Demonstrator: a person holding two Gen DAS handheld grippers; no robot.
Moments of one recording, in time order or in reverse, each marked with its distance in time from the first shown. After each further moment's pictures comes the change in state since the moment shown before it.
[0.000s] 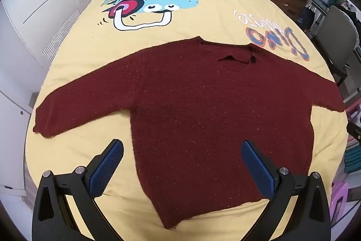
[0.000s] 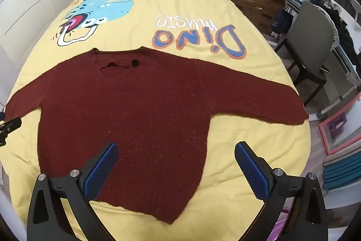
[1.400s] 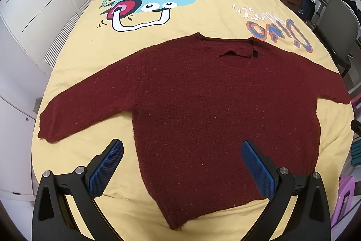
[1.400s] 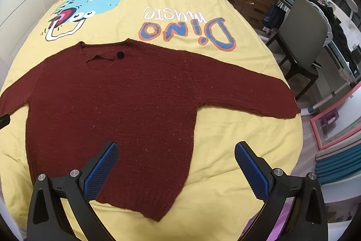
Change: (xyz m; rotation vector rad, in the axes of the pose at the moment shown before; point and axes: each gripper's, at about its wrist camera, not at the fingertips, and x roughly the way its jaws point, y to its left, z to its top) left arm 0.008 -0.006 0.003 0.056 0.026 0.065; right arm 0.010 -0.012 -0.004 0.009 0.041 -0.066
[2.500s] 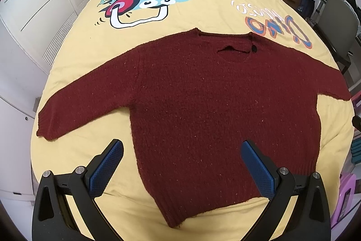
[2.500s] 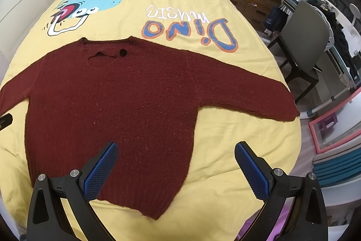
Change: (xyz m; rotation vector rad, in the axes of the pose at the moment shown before) left arm 0.008 -0.003 -0.009 0.008 0.008 -0.006; right arm -0.001 0.006 0.000 -0.031 0.007 -0.005
